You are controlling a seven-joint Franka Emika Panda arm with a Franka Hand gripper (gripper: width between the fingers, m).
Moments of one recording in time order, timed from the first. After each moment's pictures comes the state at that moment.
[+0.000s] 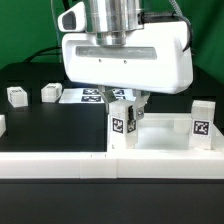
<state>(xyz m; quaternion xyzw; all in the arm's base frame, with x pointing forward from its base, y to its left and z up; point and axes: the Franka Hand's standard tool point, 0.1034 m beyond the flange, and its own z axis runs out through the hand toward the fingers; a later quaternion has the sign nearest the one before) 0.663 -0.009 0.072 -0.91 0.41 -0.01 0.05</state>
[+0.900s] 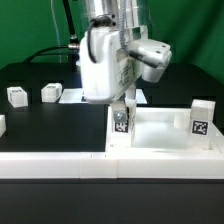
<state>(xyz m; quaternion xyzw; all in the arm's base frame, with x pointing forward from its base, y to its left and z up) 0.666 -0.011 0.073 -0.54 0.84 0.03 0.06</state>
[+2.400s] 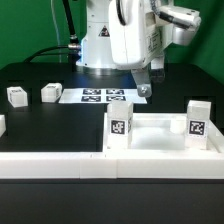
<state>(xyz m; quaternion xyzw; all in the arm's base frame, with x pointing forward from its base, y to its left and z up) 0.662 0.029 0.115 -0.55 0.83 0.04 0.07</state>
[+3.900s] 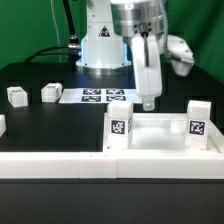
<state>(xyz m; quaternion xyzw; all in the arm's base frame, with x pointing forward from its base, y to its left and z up) 0.554 0.039 0.056 -0.68 0.73 0.10 -0.01</state>
